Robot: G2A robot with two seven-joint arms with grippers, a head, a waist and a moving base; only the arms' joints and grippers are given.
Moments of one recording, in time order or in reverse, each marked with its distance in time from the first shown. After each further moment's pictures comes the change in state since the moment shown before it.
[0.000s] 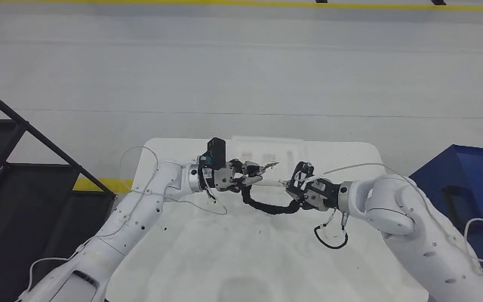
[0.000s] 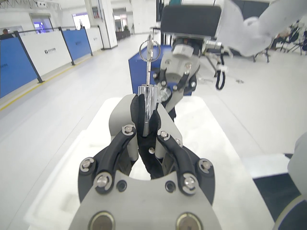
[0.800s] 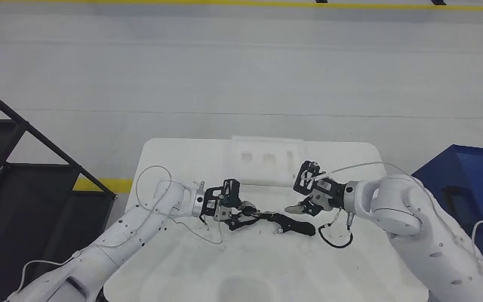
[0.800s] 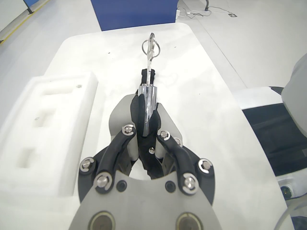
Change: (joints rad) left arm 0.001 0.070 0.209 0.016 0.183 0.000 -0.017; right arm -0.038 0.017 0.073 -0.020 0.029 -0.040 -0.063
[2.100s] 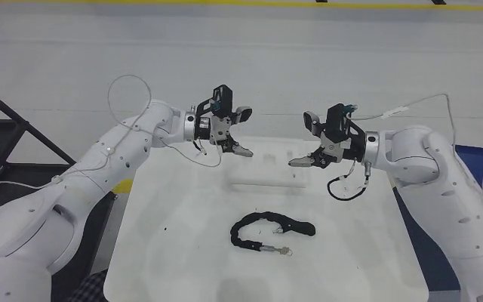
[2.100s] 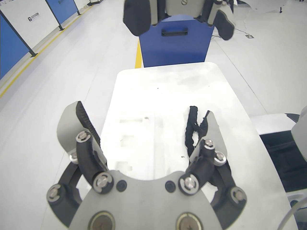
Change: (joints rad) left arm -0.701 -0.009 0.414 0.249 -0.659 0.000 -0.096; right arm 0.383 -0.052 -0.088 0.404 0.238 -0.312 -0.300
